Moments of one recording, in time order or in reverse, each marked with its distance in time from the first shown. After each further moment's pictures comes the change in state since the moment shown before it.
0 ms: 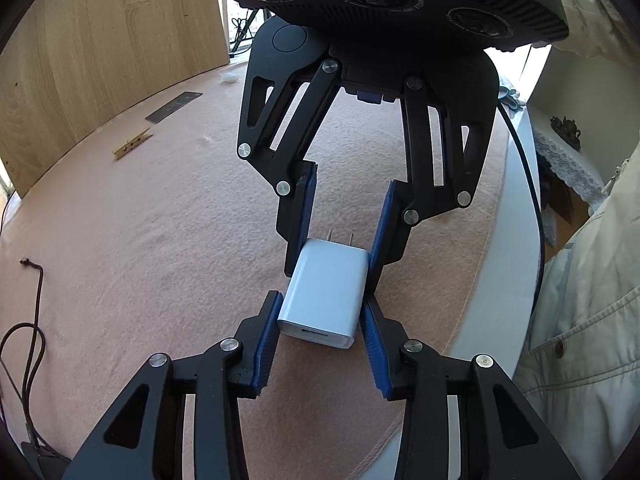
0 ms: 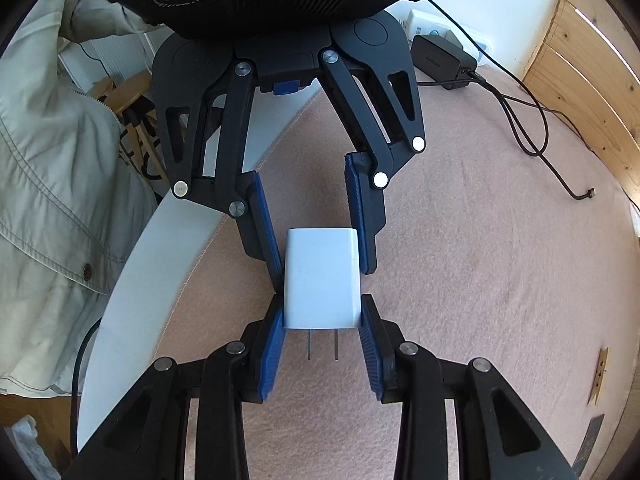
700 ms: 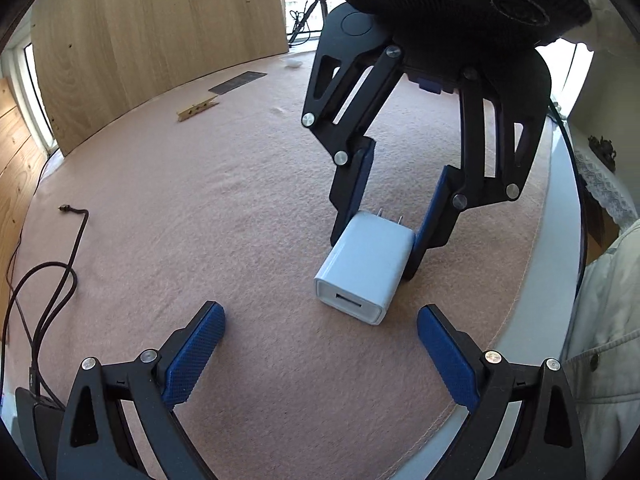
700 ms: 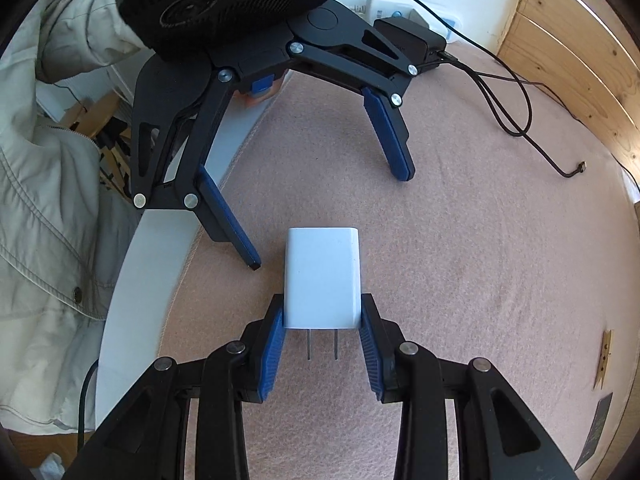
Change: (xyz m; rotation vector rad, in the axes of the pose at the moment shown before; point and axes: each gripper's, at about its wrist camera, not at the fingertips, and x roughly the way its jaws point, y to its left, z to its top) left arm 0.008 0.032 -0.009 -0.094 -0.014 0.129; right arm 0.025 -0.012 0.048 0.114 0.034 -0.015
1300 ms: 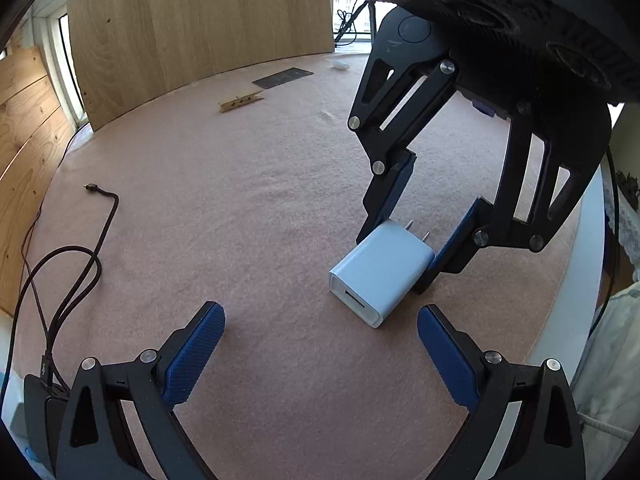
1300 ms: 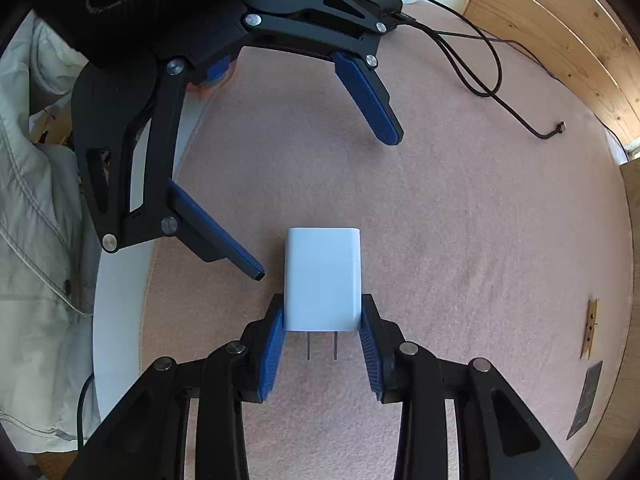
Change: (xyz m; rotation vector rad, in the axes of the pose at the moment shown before) left arm 0.009 0.028 0.018 -0.127 0.021 0.084; right arm 0.010 -0.017 0.029 0.120 0.138 -0.057
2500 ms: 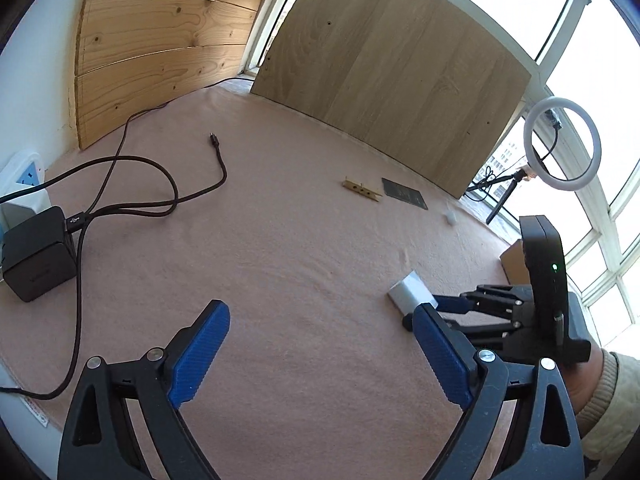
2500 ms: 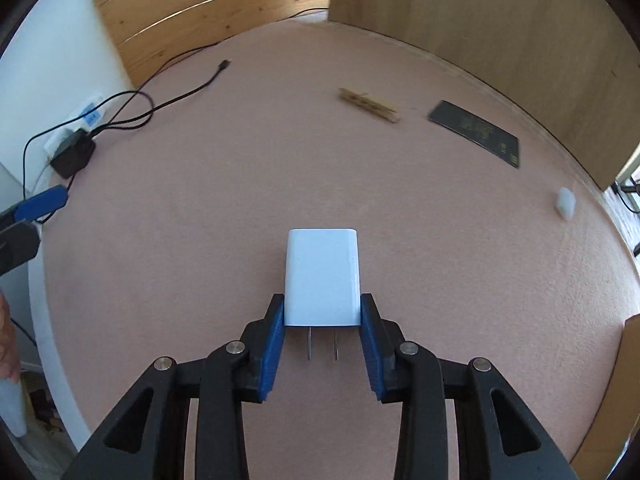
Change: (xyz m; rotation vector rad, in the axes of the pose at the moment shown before) left arm -0.050 0.016 0.019 -0.805 -0.296 0.149; right arm -0.023 -0.076 -0.116 0.914 -0.240 -0.260
